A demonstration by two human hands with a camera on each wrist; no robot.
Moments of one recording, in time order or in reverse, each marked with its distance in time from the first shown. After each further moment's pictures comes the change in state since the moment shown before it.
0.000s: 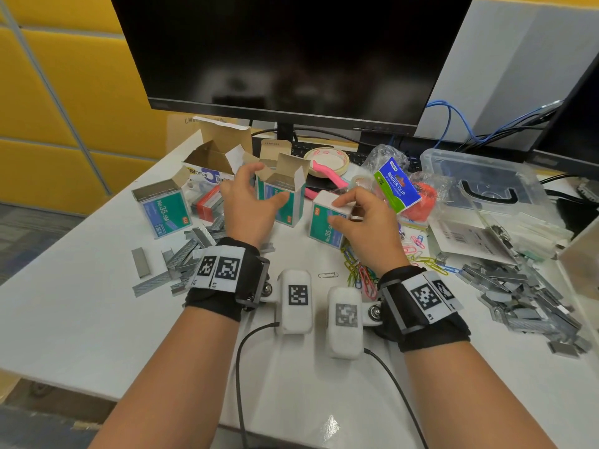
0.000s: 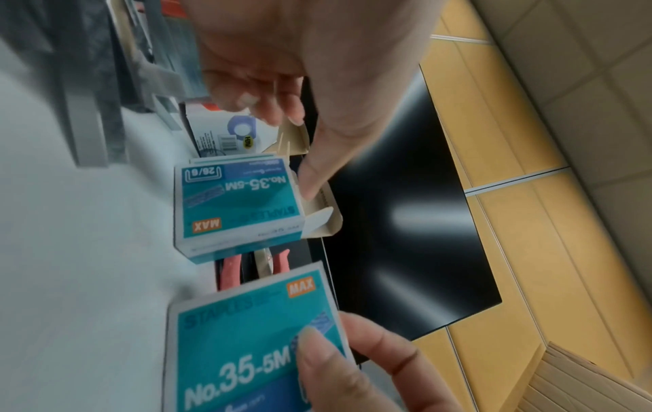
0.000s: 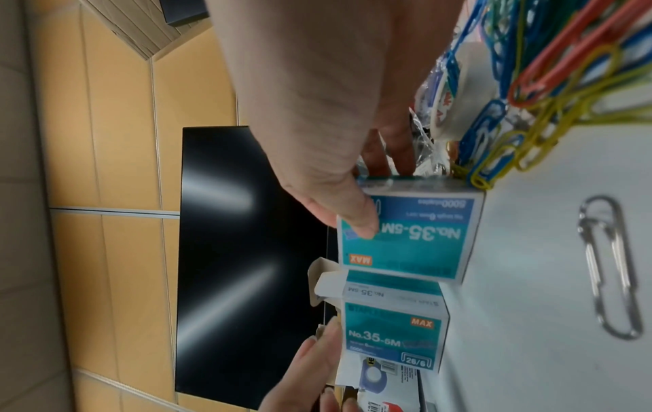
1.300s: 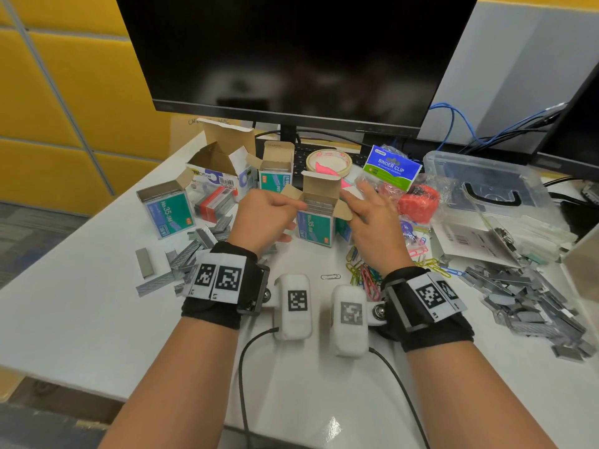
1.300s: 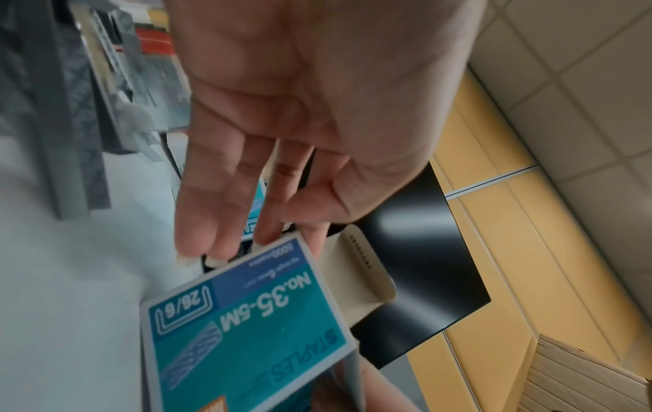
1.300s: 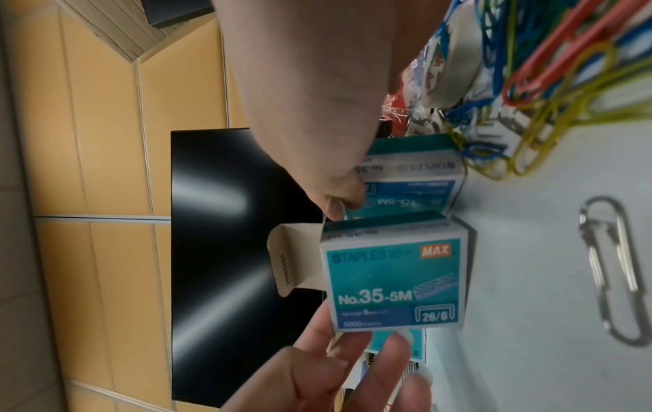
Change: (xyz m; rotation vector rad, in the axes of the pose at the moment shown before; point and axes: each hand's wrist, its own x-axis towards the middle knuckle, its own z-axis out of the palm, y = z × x) left_hand -0.015 0.015 -0.010 -0.040 -0.366 -0.104; right_hand 0.012 0.010 -0.004 -0.409 -0.085 -0.039
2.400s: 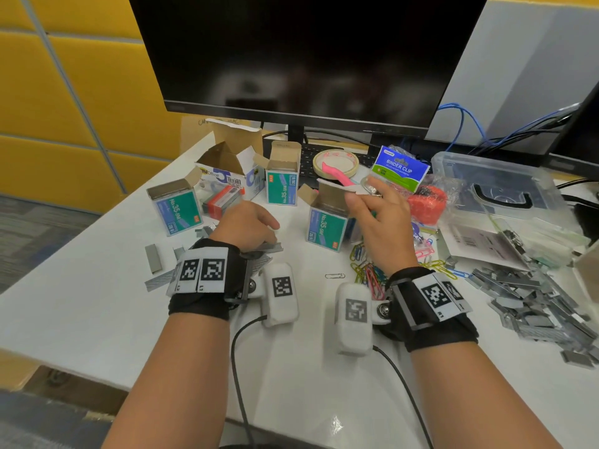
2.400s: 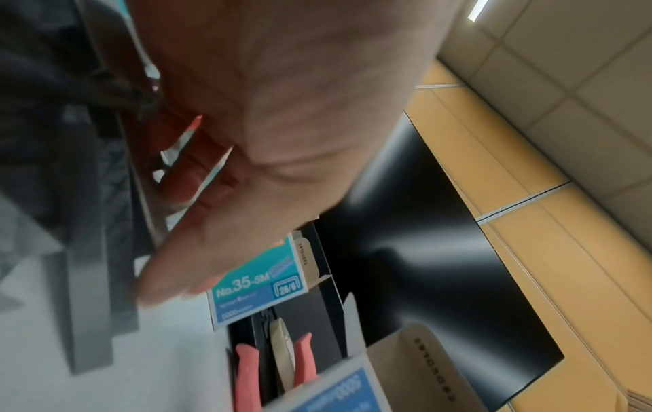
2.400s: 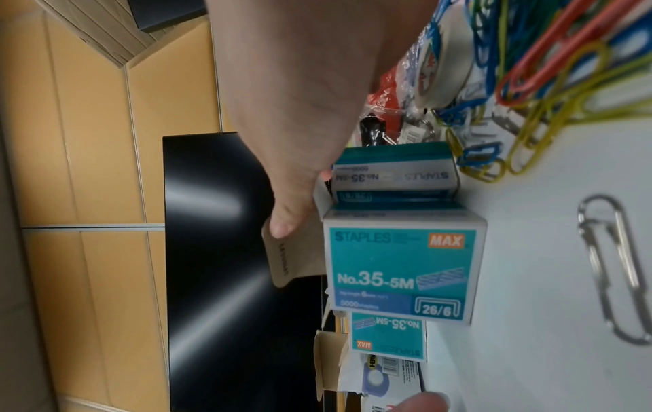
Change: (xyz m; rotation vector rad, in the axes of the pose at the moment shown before) left_hand 0.011 -0.017 -0.029 0.578 -0.076 -0.135; right_hand -0.004 -0.002 -0.002 0.161 0.126 0.002
